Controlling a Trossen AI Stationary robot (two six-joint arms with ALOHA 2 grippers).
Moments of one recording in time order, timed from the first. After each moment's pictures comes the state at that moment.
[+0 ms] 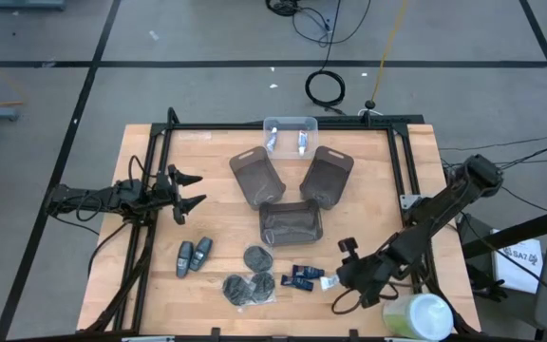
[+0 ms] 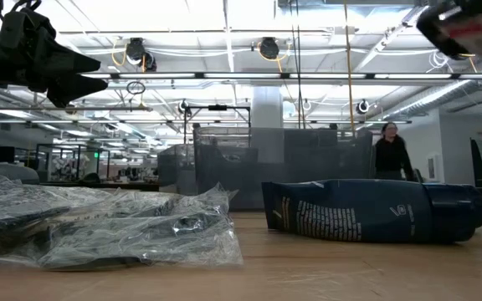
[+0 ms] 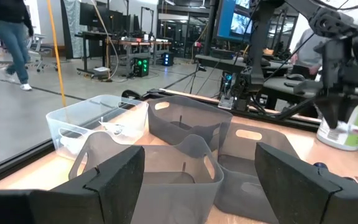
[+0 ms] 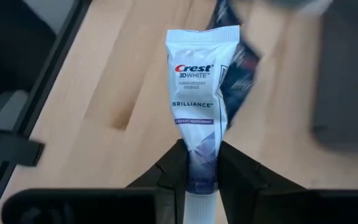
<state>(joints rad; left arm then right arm) -0.09 0.01 0.05 -0.03 -0.34 -0.11 0.73 1.43 0.96 -0.55 0.22 0.37</state>
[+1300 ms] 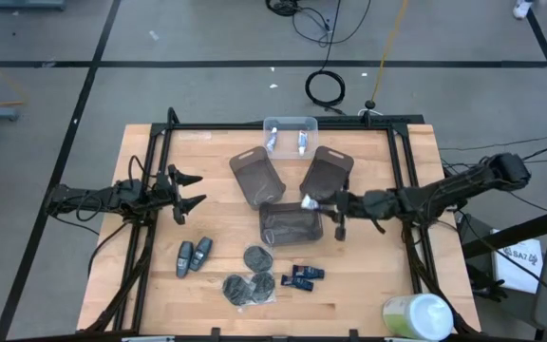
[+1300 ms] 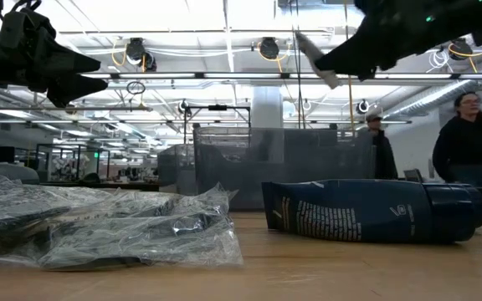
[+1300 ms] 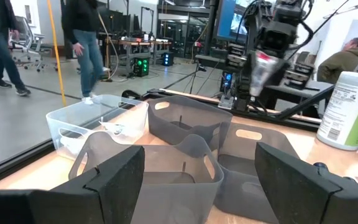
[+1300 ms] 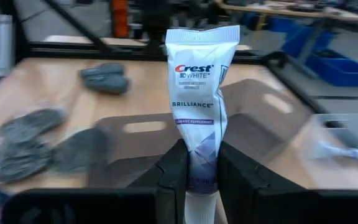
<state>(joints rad) -0.09 0.01 0.05 -0.03 -0.34 -0.11 0.18 1.08 0.49 0.32 0.34 0.02</state>
